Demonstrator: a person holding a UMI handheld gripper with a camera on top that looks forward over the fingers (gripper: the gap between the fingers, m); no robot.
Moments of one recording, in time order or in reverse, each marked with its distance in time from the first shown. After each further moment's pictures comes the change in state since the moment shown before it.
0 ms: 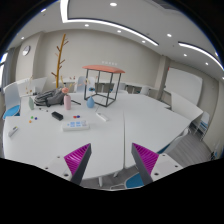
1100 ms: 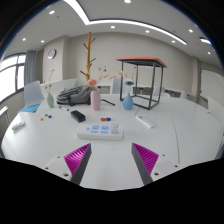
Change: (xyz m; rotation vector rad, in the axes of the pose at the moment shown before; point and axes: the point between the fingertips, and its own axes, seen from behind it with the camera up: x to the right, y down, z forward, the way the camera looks) arm -0.160 0.029 0.272 0.108 -0.422 -0.038
